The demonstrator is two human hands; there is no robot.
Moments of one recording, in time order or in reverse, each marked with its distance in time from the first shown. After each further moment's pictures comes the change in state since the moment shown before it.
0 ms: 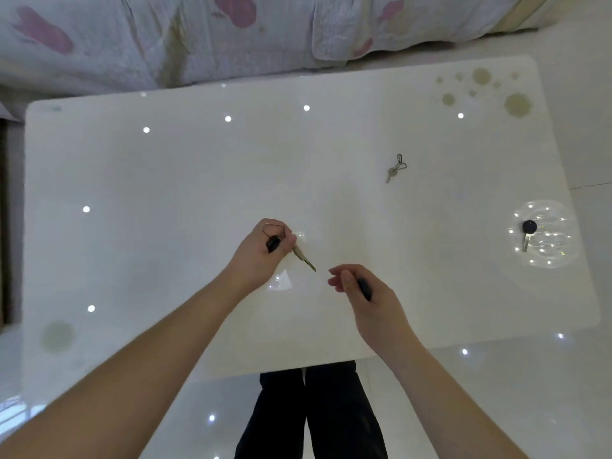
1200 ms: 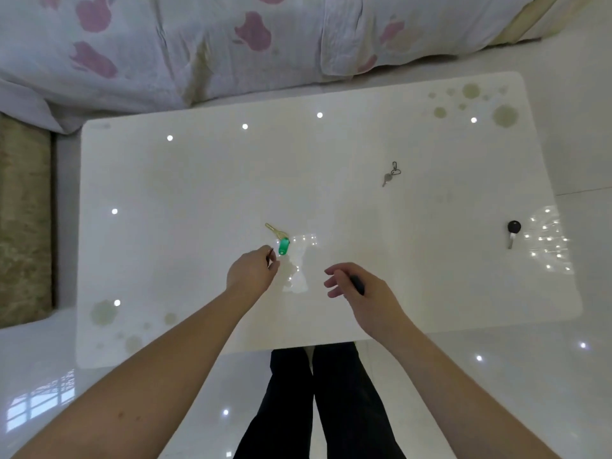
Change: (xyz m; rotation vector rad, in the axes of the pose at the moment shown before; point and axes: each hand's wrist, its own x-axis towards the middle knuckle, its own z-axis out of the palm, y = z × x) left_hand -0.043 -0.007 -0.004 0.719 0.034 -0.239; right_hand -0.041 -0.043 -0.027 -0.007 -0.160 0.003
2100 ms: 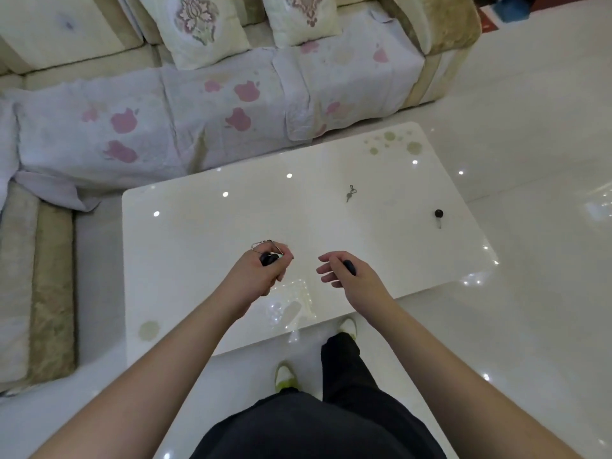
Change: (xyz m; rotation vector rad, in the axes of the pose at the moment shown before) left_hand -0.250 0.023 -0.175 -0.890 -0.204 0.241; right_hand -0.187 -0.077 0.050 0.153 0.221 -0.144
